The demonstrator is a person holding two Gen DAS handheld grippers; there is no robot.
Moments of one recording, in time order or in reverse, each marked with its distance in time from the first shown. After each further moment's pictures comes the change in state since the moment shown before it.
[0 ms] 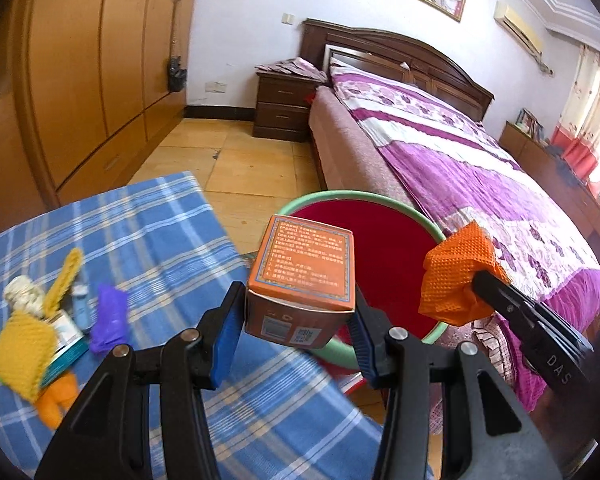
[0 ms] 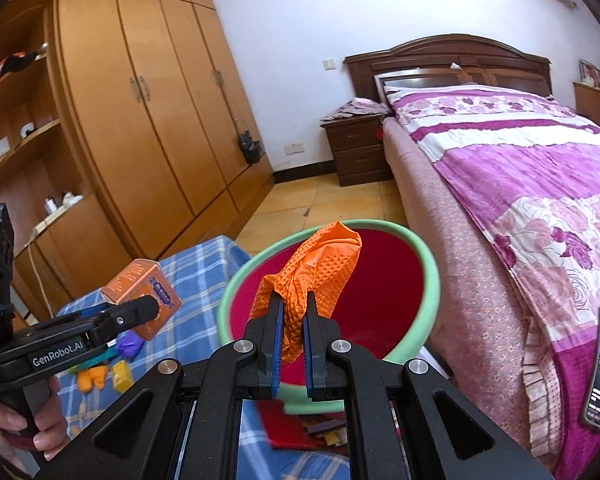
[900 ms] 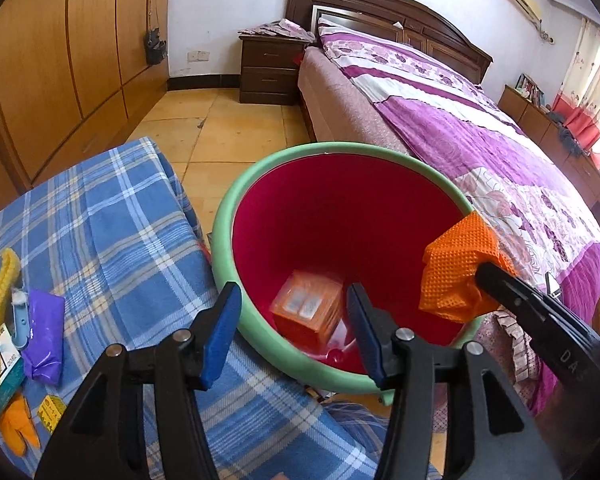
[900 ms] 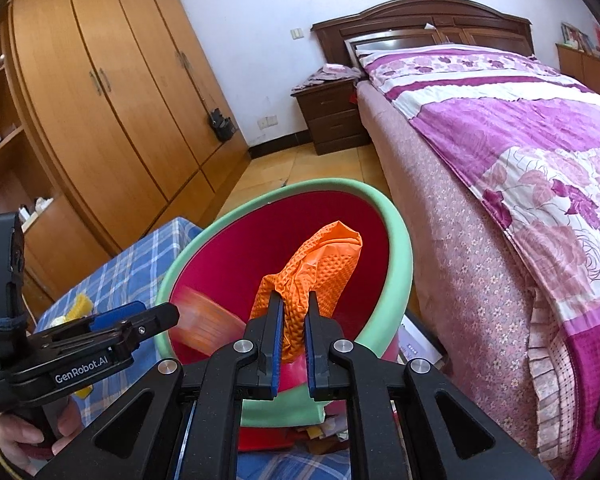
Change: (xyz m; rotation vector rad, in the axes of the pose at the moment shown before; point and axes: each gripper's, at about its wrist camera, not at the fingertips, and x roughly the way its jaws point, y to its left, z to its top) left arm 0.075 -0.019 -0.006 0.044 0.129 -0.002; right arm 0.050 -0.049 -0.009 0.094 0.110 -0.039
